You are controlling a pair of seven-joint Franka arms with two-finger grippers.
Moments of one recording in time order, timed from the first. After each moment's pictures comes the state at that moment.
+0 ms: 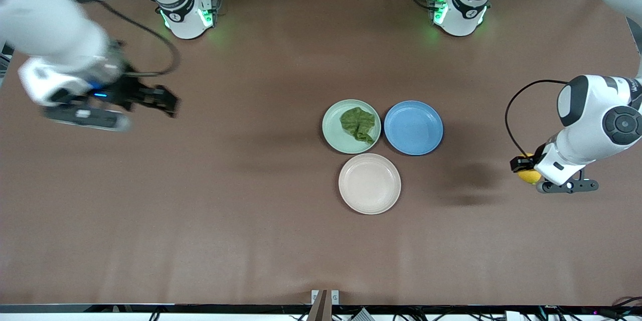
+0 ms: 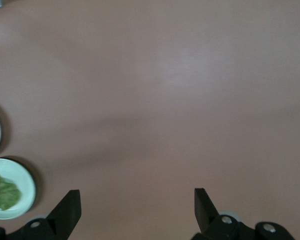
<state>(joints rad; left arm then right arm) 0.55 0.45 -0.59 -1.83 0.36 2.19 -0.27 0.84 0.22 -0.72 -1.34 0.14 1.48 0.31</state>
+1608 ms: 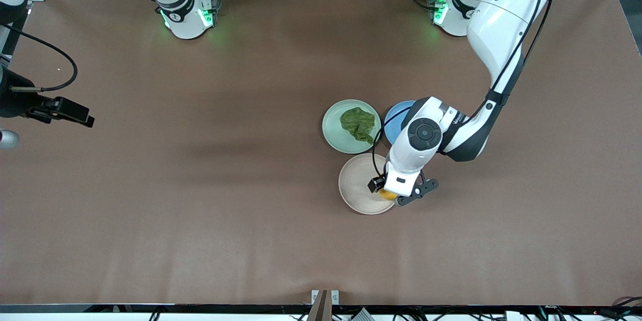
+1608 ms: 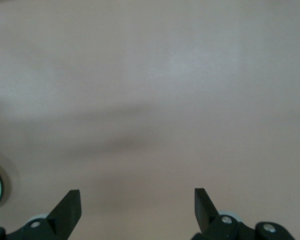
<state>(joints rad) -0.22 0.74 -0.32 -1.54 0.29 2.36 -1.11 0.19 0.21 -0.22 -1.32 0.07 1.48 0.09</state>
